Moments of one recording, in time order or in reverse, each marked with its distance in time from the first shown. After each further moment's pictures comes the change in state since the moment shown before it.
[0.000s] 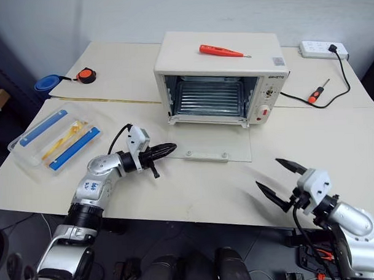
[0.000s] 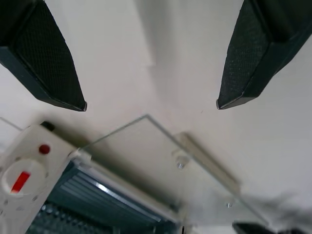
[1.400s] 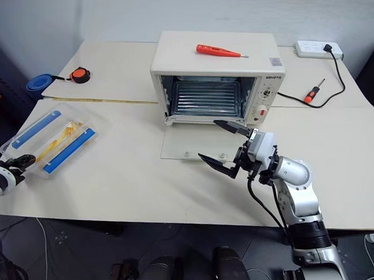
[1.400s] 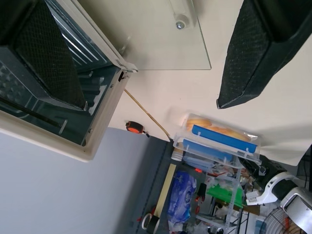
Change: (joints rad) left arm 0.121 0.461 0.756 0.019 -0.572 0.937 0.972; right arm -0.425 0.179 0.274 0.073 0.002 -0.092 0.103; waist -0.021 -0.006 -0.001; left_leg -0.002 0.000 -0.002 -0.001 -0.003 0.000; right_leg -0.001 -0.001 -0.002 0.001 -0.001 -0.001
